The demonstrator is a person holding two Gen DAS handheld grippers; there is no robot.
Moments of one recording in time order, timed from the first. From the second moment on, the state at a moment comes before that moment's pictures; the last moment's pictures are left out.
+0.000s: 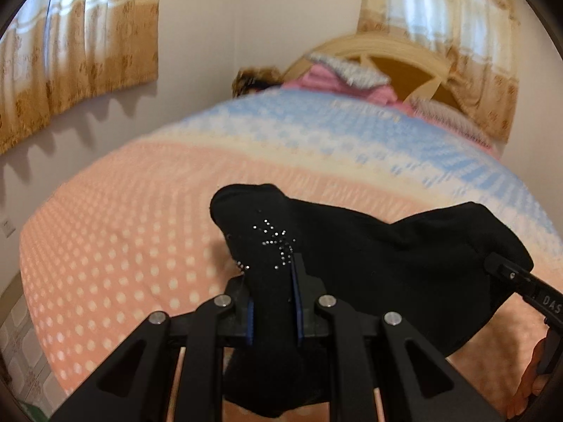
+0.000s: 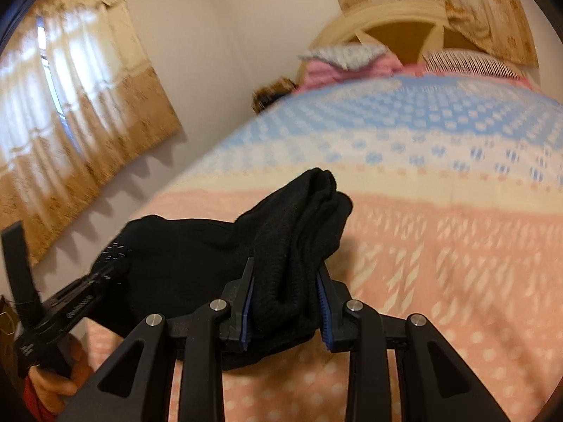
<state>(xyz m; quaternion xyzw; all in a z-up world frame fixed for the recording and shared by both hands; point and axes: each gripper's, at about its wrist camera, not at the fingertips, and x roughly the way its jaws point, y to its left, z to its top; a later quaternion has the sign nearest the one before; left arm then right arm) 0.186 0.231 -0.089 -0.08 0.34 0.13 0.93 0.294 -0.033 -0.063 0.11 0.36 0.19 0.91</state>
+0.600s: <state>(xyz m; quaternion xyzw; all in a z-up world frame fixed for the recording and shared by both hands) 0.162 0.278 -0.114 -0.14 0.42 0.21 0.87 0.307 -0.059 -0.108 0.15 0.44 0.12 0.88</state>
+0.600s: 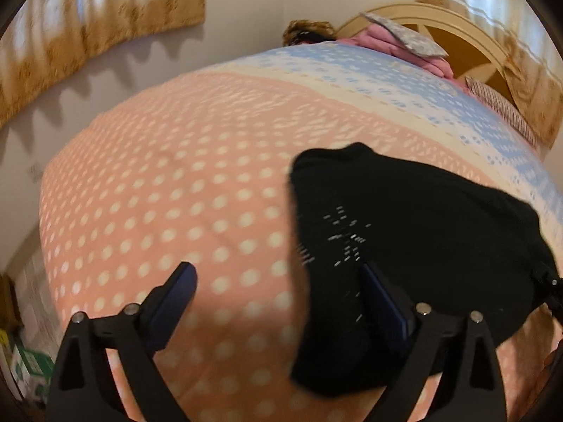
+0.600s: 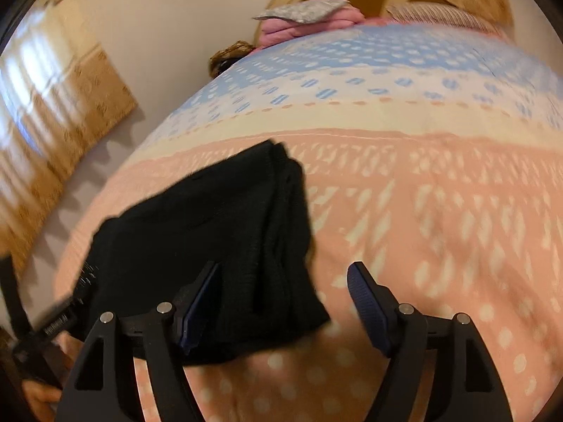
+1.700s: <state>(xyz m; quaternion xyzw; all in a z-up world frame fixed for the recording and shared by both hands) 0.085 0.199 -0.087 -0.02 0.36 0.20 0.91 0.173 -0.025 -0.062 0.14 0.37 0.16 0.90</state>
